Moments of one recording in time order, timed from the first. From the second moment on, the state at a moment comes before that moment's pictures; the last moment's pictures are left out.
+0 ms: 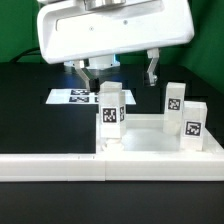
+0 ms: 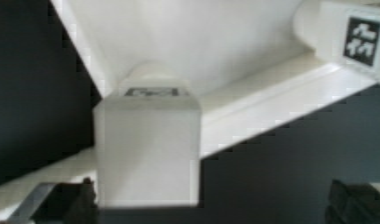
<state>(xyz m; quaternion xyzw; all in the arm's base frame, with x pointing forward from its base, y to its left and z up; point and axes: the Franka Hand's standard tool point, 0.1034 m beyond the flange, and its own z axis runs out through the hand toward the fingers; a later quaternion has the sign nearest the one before) 0.666 0.000 0.111 -0.98 0.18 -0.04 0.10</state>
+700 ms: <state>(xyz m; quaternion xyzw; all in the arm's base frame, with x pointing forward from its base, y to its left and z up) 0.662 0.000 0.093 -0.98 0.18 -0.03 0.07</state>
